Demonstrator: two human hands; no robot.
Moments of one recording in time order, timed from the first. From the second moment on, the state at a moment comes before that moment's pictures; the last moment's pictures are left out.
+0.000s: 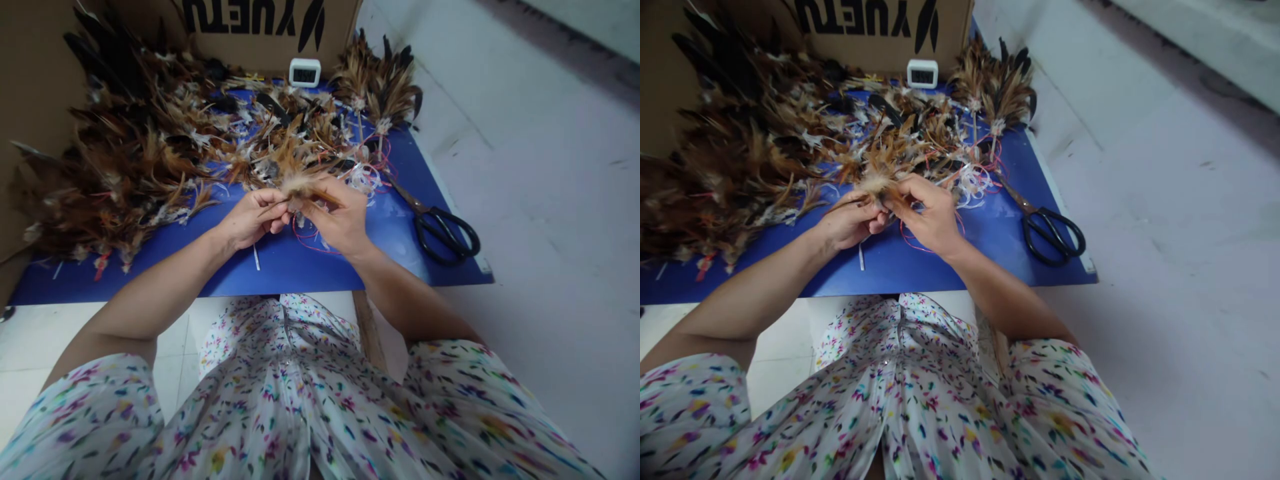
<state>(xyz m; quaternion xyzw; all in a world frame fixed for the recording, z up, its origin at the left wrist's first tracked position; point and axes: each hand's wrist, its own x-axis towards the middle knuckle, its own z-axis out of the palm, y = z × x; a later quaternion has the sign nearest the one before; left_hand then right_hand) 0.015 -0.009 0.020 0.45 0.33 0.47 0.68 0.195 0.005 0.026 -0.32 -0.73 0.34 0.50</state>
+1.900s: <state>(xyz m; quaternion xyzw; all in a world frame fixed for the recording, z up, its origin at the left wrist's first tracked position) -0.006 0.005 0.033 0.46 0.37 0.57 0.58 0.186 0.040 0.023 -0.24 -0.87 0.31 0.30</state>
